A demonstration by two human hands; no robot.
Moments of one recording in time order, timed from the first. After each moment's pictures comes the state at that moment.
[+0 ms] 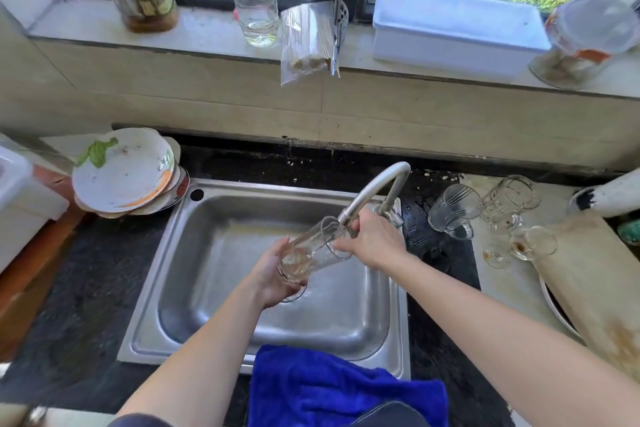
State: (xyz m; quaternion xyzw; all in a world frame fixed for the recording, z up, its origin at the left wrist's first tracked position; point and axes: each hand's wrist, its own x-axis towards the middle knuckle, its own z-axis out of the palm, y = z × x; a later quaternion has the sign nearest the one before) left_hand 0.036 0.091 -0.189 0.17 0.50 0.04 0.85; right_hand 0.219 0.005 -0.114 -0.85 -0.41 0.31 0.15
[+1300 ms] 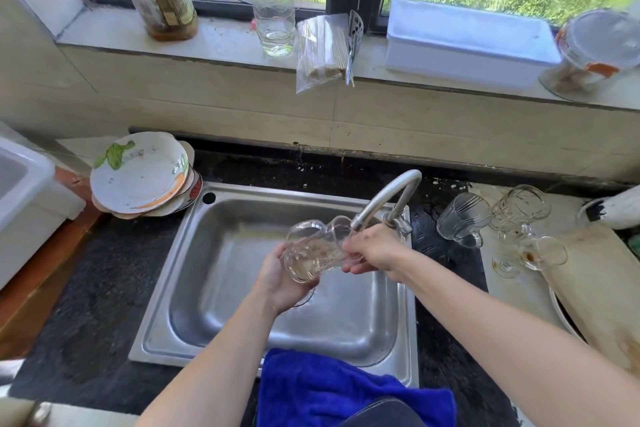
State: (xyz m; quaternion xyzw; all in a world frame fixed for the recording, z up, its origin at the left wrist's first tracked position) left_hand 0.034 0.083 -0.166 0.11 0.43 0.12 0.89; right_hand 0.208 0.010 -0.099 -0.73 -0.18 0.57 0.33
